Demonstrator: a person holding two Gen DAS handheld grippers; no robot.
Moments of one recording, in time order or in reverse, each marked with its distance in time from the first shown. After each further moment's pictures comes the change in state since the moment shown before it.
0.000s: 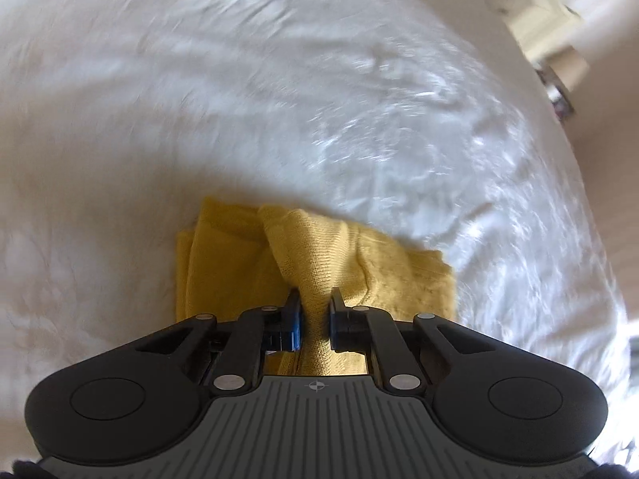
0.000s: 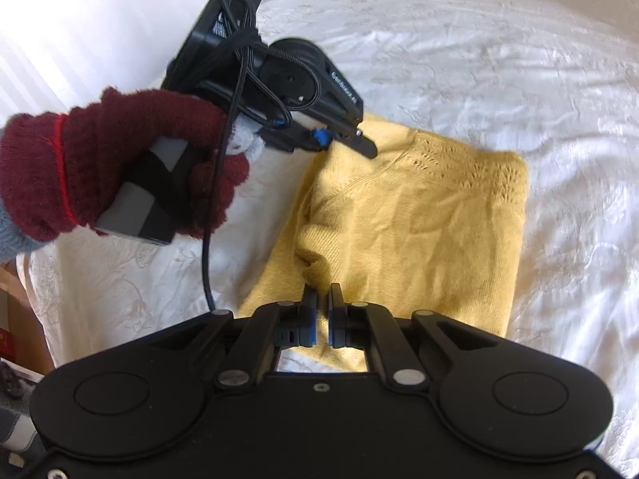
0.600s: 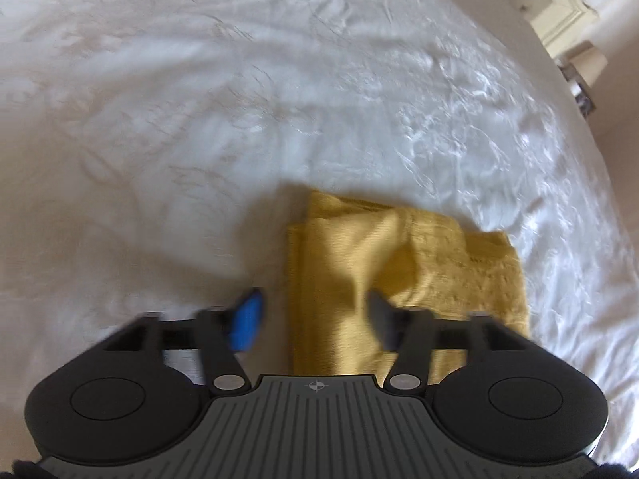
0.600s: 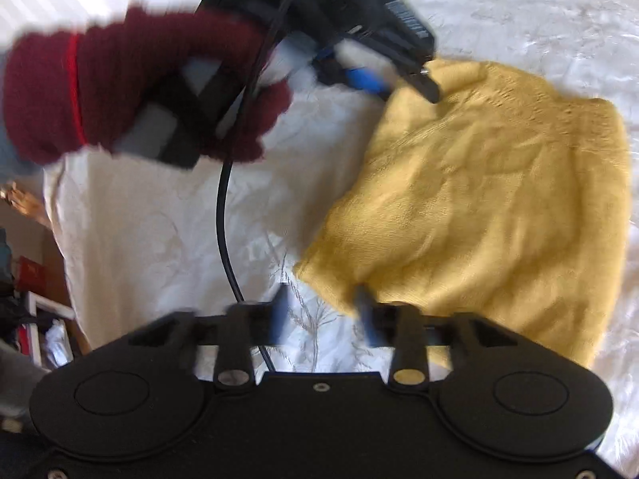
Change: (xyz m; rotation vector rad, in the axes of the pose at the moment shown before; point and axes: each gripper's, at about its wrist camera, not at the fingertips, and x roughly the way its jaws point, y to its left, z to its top) left arm 0.004 0.070 -0.015 -0.040 -0.011 0.078; right arm 0.045 0.010 -0.015 -0.063 0.143 0.140
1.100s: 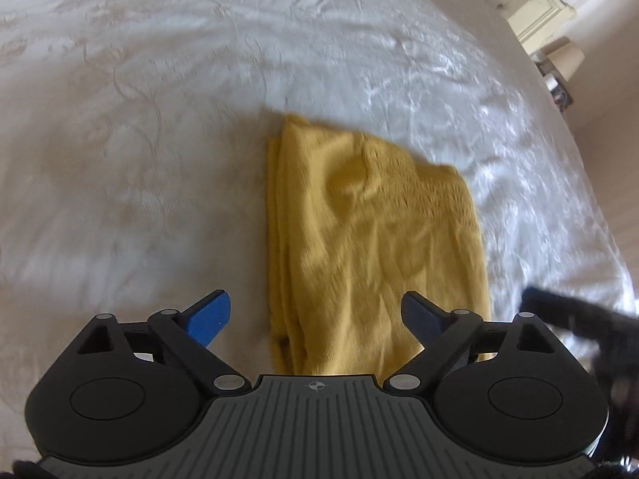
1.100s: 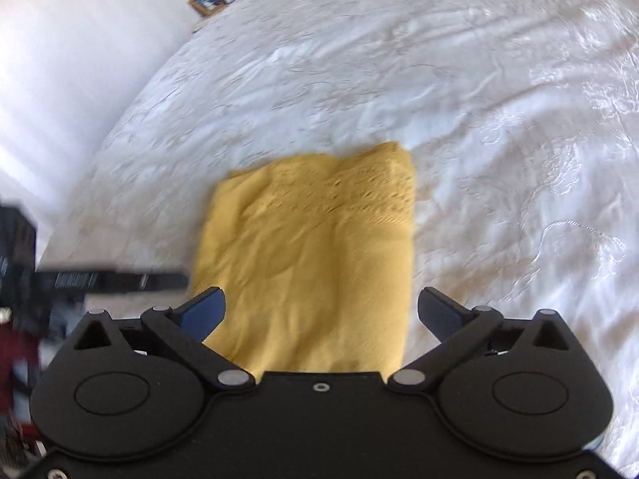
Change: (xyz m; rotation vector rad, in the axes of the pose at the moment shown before) left arm -0.041 -0.014 -0.069 0.000 0.031 -0.060; right arm -0.047 -0.134 0.033 0.371 -0.170 -0.134
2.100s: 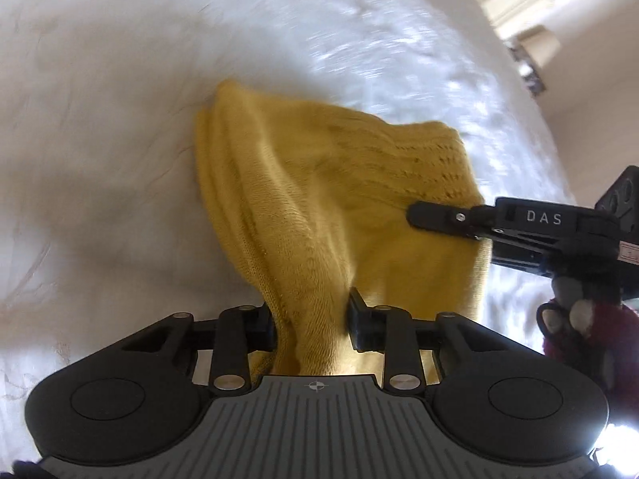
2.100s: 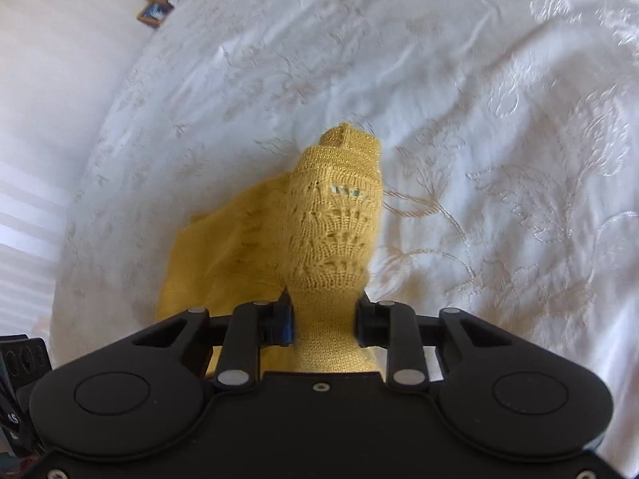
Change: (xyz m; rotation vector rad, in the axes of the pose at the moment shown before) left arm 0.028 -0.026 -0.002 0.020 0.023 -0.125; right arm 0.030 -0.004 0.018 0.196 0.029 0.049
